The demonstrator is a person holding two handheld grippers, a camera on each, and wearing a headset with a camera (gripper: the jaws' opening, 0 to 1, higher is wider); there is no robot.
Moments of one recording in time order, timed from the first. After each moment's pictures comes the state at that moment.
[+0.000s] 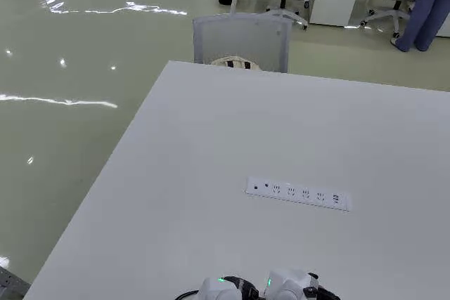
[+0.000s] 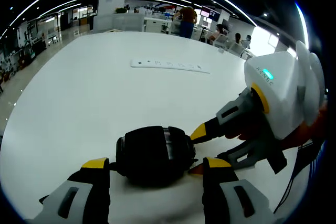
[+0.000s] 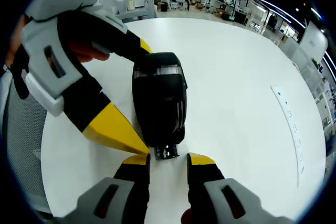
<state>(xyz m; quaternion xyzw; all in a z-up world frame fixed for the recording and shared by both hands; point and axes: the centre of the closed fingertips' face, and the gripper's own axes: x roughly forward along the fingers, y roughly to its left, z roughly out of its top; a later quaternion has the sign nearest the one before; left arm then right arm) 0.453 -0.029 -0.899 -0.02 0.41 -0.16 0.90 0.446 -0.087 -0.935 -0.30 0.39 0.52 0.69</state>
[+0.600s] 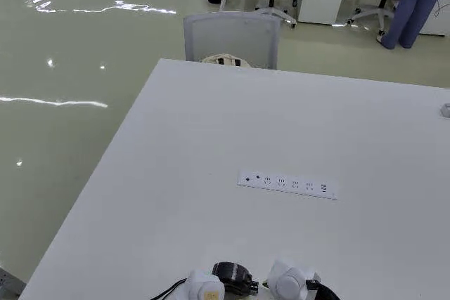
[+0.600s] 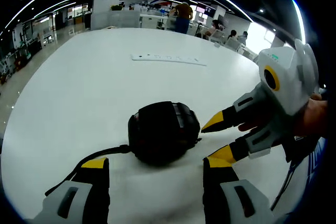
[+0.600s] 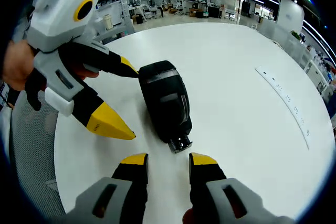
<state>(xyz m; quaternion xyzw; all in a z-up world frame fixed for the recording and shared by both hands) 0.428 -0.008 -0.904 0.00 0.43 -0.18 0.89 0.423 -0.093 -0.920 -0.21 0.41 0.47 0.75</state>
